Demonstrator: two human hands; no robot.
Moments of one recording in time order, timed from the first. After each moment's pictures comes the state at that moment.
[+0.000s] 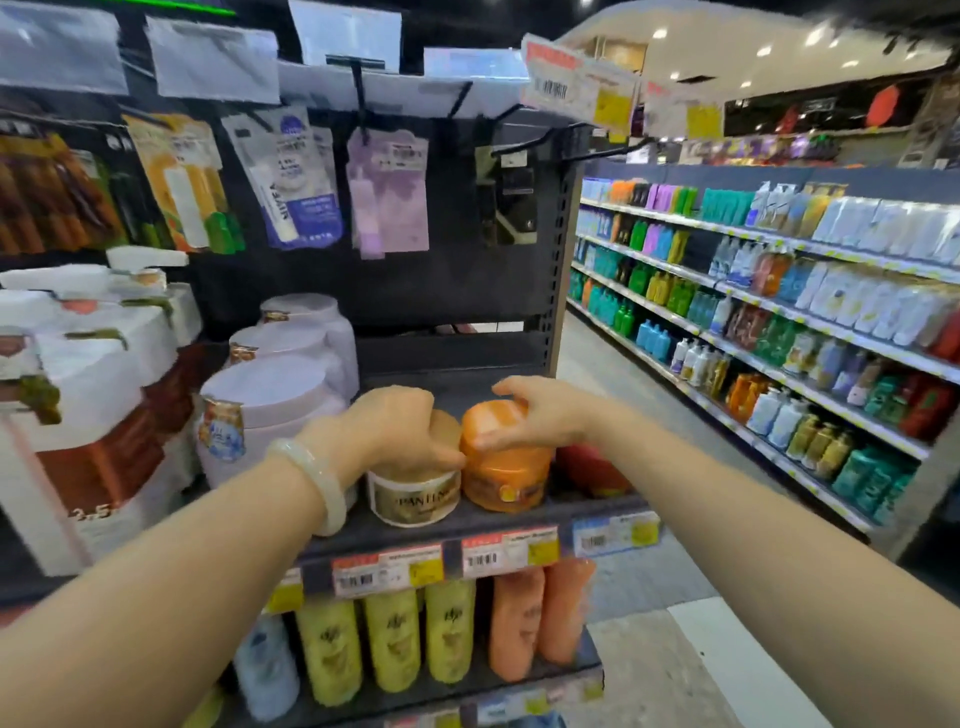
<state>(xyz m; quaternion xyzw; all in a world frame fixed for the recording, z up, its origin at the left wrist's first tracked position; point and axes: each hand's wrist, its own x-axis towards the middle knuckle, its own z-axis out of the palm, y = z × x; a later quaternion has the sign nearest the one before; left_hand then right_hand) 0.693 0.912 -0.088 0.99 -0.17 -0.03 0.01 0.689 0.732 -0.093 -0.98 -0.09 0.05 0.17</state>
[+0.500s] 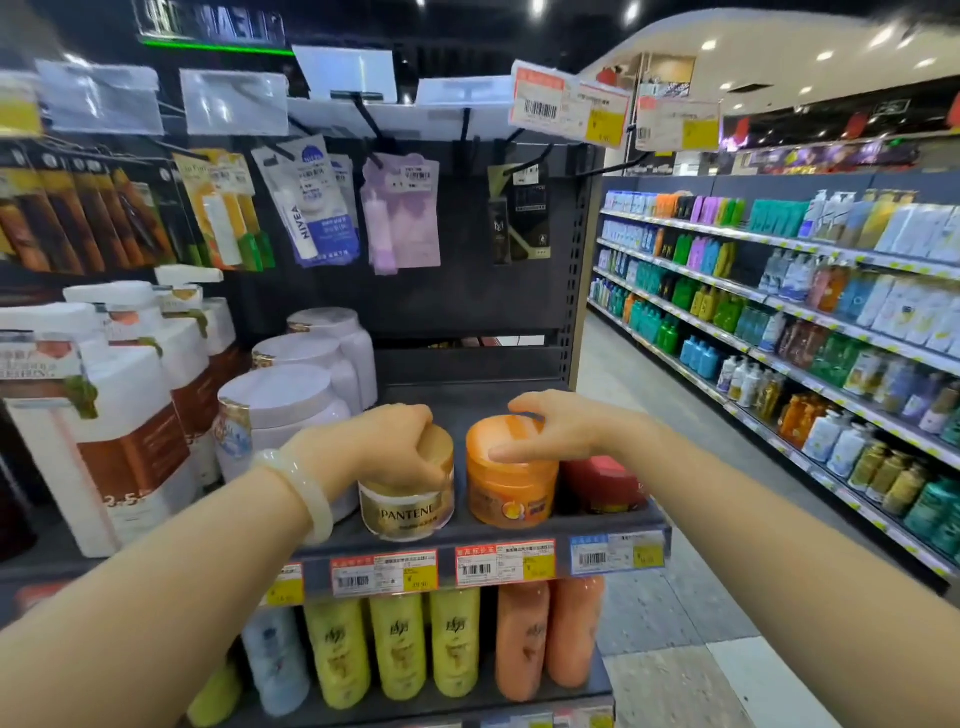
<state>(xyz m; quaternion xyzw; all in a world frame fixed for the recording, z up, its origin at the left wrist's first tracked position) 0.678 0.915 -0.091 0.99 -0.13 -0.05 0.06 0.680 0.711 -0.086 -0.97 -0.13 0.06 0.17</state>
